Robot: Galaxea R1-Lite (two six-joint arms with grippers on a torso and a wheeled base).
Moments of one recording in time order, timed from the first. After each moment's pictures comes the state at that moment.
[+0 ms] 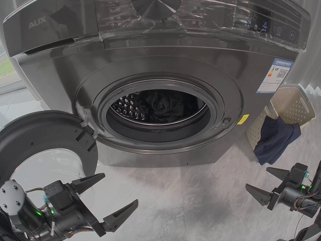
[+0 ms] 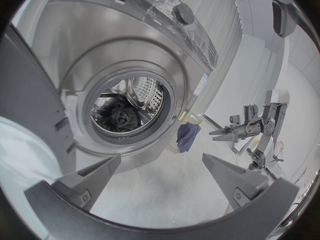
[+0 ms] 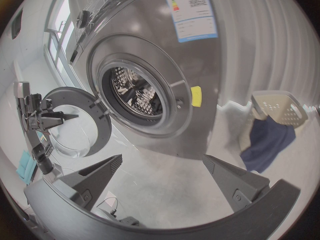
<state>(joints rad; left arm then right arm) -0.89 1.41 -0.02 -1.32 0.17 -0.13 0.56 1.26 -0.02 -1.00 -0.08 0.11</state>
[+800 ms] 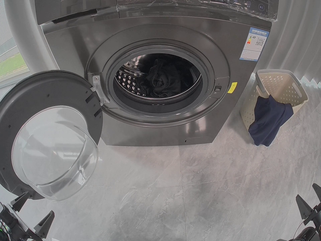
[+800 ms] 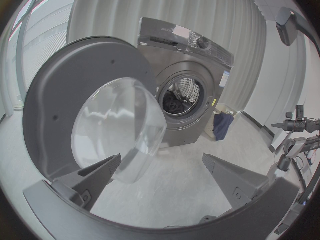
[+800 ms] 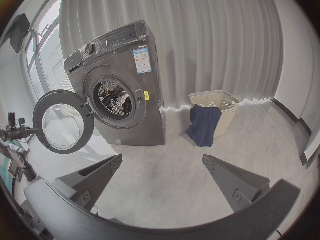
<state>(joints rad) -0.40 0.36 -0.02 -0.24 0.13 -0.07 0.19 0.27 -0.09 -0.07 -0.10 0.09</state>
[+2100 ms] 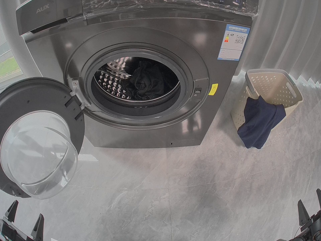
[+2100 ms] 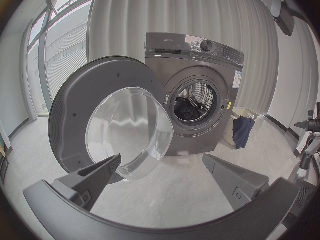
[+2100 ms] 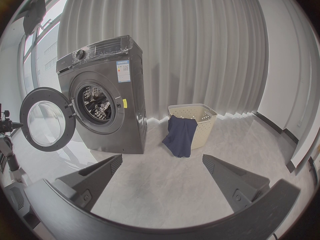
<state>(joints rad) -0.01 0.01 -0.02 0.00 -0.01 -0.01 -0.01 0.01 -0.02 0.00 -0.02 0.00</state>
